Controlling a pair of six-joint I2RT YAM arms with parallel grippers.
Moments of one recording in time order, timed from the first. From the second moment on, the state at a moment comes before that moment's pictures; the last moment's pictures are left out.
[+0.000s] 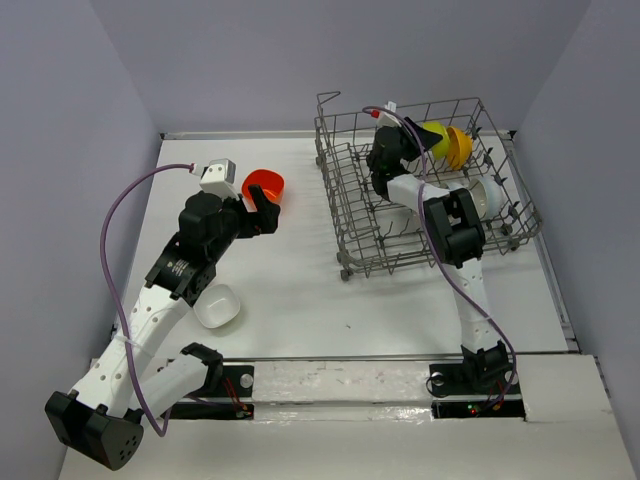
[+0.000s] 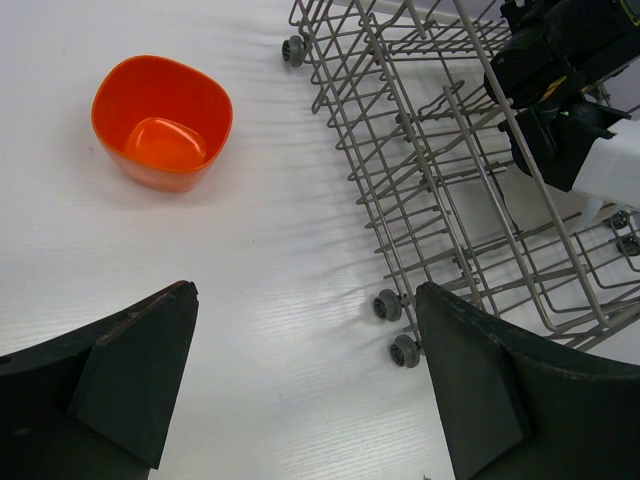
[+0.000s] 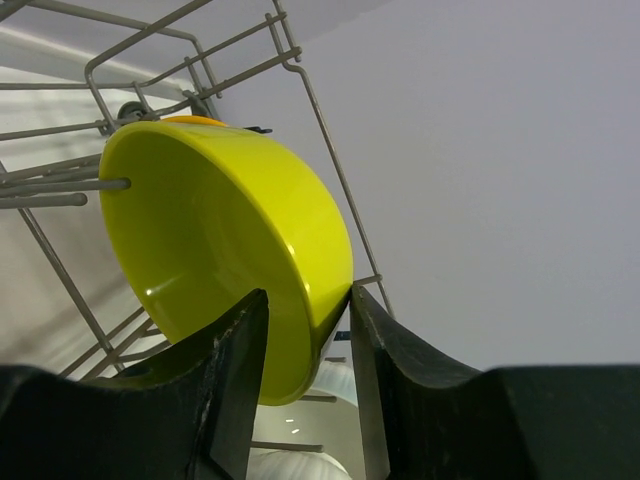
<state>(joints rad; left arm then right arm) -0.43 0.89 0.91 -0.33 -0.08 -0.42 0.38 2.44 1.86 0.75 1.24 -1.25</state>
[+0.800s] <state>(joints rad) -0.43 0.89 0.91 -0.33 -0.08 -0.42 0.37 2.45 1.88 0.58 1.25 -1.11</state>
